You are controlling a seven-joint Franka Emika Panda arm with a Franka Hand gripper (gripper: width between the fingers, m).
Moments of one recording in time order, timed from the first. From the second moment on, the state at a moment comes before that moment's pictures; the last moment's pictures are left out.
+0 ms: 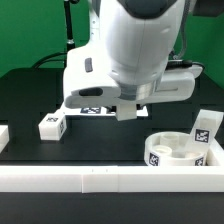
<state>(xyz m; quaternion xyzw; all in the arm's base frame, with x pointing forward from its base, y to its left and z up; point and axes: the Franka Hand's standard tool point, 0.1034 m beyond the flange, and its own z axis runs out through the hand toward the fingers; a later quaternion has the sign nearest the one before) 0.545 0.008 0.065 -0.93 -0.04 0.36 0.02</state>
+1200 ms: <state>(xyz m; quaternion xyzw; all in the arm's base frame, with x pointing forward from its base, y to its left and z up) 0.625 0.030 0.107 -0.98 -0.05 -0.20 -0.02</state>
